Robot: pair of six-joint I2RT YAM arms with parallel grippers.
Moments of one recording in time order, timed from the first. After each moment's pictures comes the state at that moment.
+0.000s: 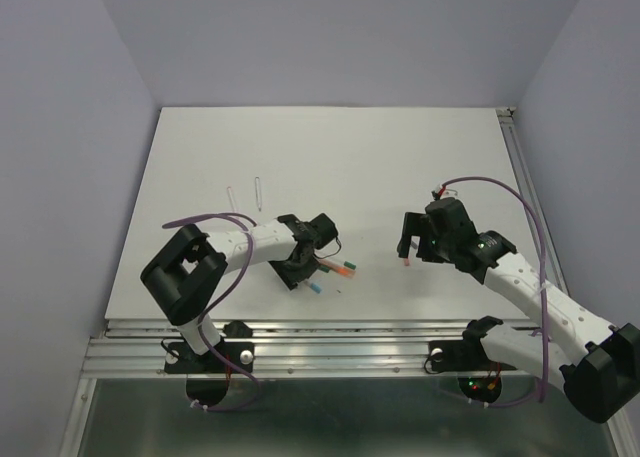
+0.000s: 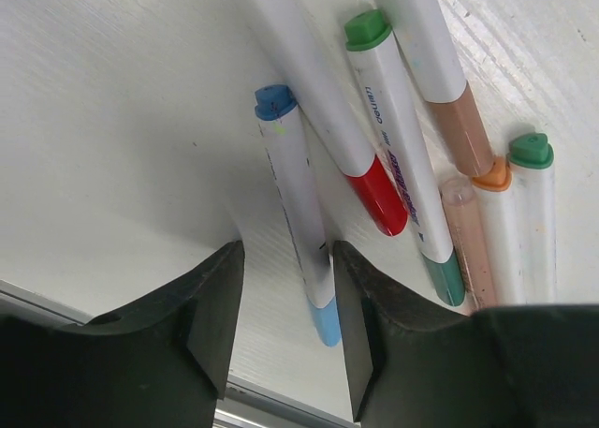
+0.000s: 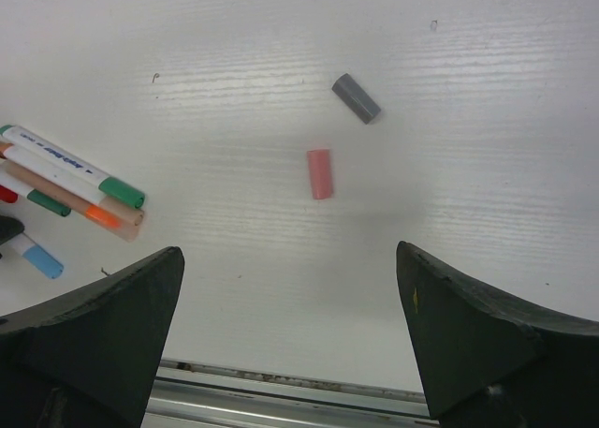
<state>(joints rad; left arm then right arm) -0.88 1.66 0.98 -0.85 -0.27 -1.58 0.52 0.99 0.73 -0.63 0.19 0.58</state>
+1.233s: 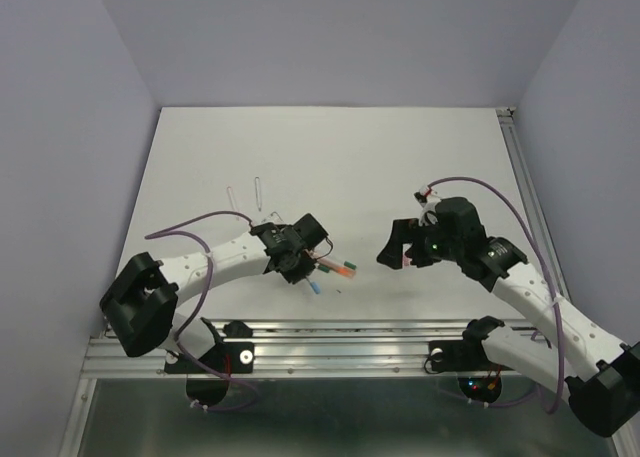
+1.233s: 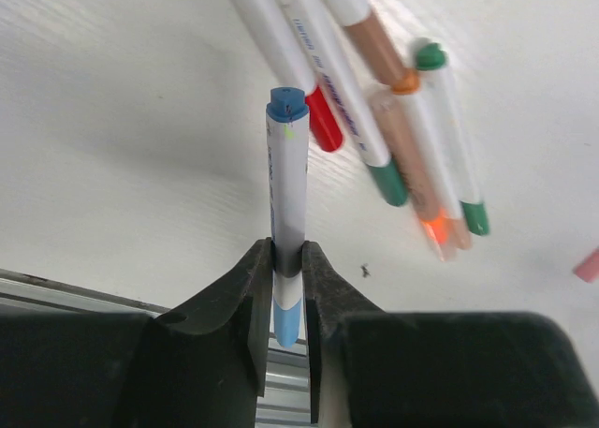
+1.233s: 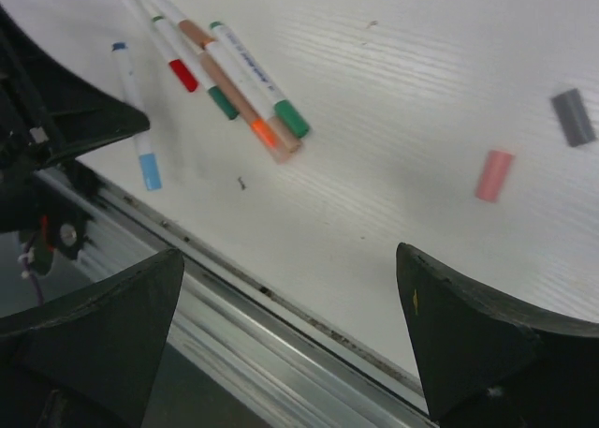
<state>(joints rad) -0.90 1.42 0.86 -0.76 -0.25 -1.51 0.52 0.89 0.72 -0.56 -0.23 0.46</state>
